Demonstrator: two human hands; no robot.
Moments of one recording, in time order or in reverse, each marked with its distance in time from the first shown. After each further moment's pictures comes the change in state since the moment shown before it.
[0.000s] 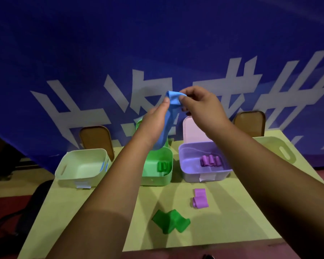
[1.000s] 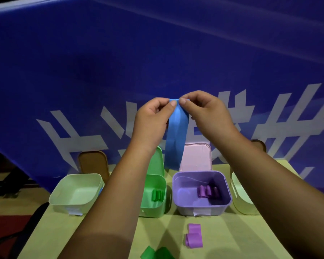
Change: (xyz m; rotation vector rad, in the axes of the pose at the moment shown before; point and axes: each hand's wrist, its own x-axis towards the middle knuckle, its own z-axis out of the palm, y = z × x) left_hand 0.042 0.070 0.047 -0.178 0.135 0.394; right_hand 0.042 -0.040 -0.079 -0.023 -0.026 -0.232
